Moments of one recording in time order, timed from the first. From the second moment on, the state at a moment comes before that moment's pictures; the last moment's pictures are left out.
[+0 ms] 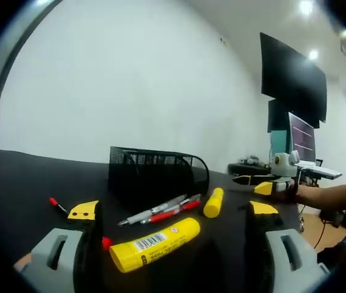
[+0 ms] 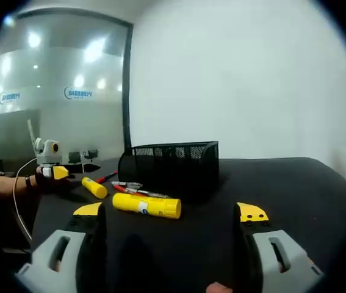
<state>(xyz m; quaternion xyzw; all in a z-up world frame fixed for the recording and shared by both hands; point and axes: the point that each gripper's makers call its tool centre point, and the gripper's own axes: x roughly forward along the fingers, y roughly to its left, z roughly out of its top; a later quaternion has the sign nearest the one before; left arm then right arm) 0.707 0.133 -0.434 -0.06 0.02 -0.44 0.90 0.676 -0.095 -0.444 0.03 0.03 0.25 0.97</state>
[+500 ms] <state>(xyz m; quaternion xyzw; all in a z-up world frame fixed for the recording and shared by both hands) 0.707 0.134 -0.433 -0.06 0.02 -0.43 0.90 0.678 -0.098 -0.447 0.02 0.03 0.25 0.97</state>
